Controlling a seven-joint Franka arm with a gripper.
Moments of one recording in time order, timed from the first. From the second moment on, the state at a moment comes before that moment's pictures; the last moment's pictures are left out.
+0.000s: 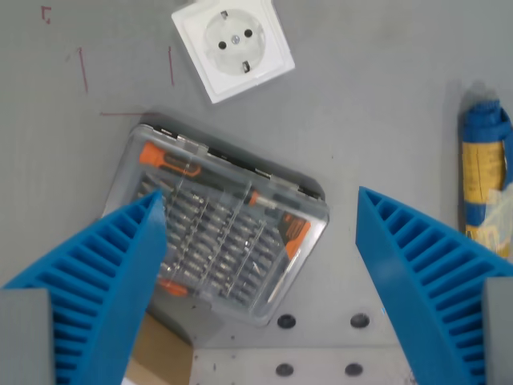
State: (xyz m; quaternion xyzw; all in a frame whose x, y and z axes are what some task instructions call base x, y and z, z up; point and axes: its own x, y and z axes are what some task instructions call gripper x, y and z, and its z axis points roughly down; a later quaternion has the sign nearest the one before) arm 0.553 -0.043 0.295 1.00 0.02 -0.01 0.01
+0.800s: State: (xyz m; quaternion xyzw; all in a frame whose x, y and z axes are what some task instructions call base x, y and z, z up) arm 0.573 -0.037 0.235 1.00 0.09 0.00 0.01
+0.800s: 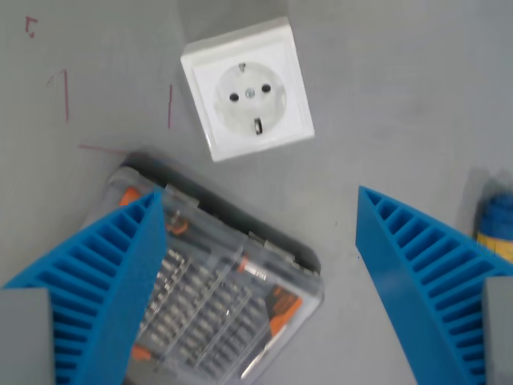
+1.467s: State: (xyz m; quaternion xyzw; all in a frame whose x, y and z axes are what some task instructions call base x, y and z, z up) arm 0.585 -0.035 0.199 0.99 0.14 0.01 0.01
